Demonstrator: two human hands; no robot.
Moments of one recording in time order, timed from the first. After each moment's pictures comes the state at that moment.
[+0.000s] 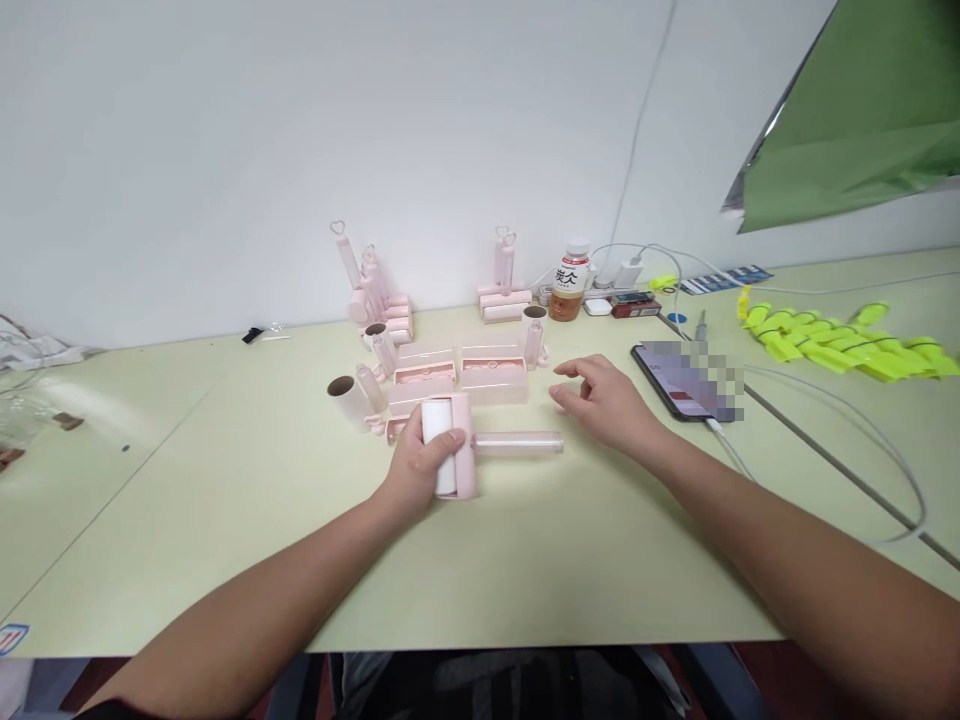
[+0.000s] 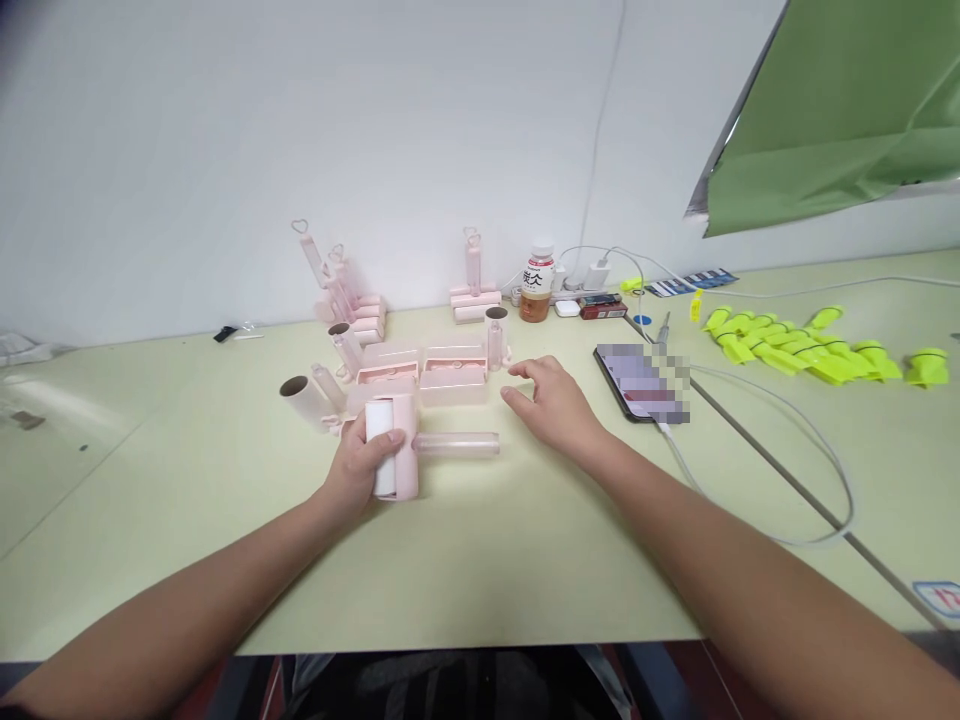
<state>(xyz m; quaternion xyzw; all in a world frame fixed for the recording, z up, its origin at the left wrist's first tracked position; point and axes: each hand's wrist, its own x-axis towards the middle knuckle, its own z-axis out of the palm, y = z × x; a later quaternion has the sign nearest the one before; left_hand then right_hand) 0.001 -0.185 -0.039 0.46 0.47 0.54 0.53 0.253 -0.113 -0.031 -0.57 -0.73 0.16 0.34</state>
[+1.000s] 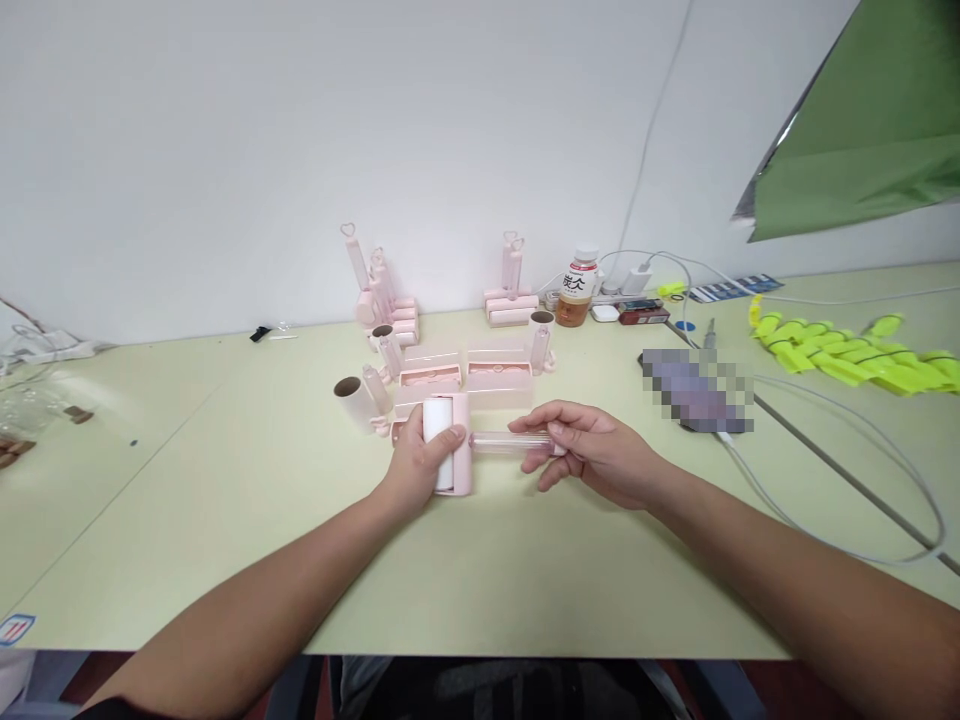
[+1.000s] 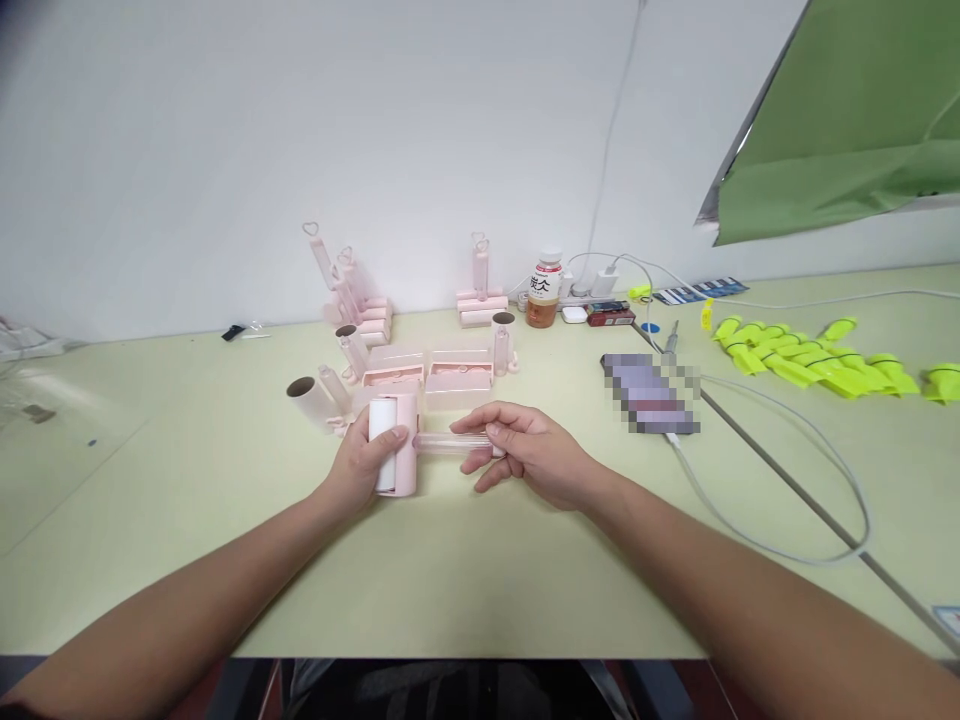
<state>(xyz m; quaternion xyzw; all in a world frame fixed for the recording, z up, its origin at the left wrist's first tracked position) -0.007 -0.178 -0.043 0.48 0.50 0.52 0.50 0.232 -0.156 -0.022 -0.29 -0.51 0.73 0.34</state>
